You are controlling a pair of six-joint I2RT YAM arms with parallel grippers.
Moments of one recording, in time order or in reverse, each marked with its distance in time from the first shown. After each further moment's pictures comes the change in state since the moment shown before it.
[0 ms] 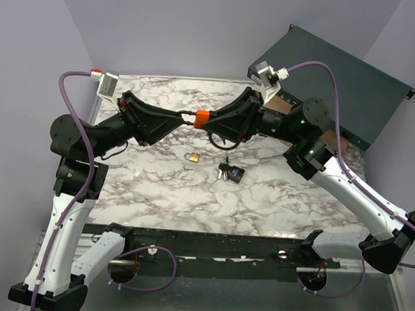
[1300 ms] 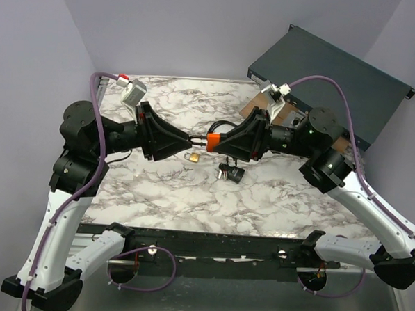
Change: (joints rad) left arm -0.093 0.037 0.132 -0.442 0.147 0.351; right arm 0.000 -0.173 -0.079 -0.304 -0.007 -0.035
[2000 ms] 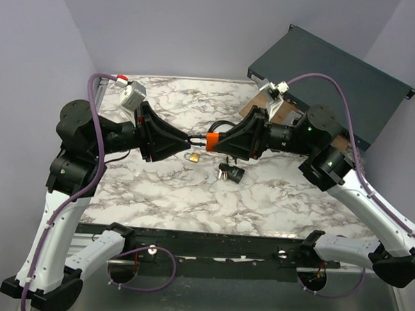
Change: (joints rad) left arm 0.000 0.010 0.042 -0.032 0.027 0.104; right arm 0.000 0.015 0.024 -0.036 -0.010 0.008
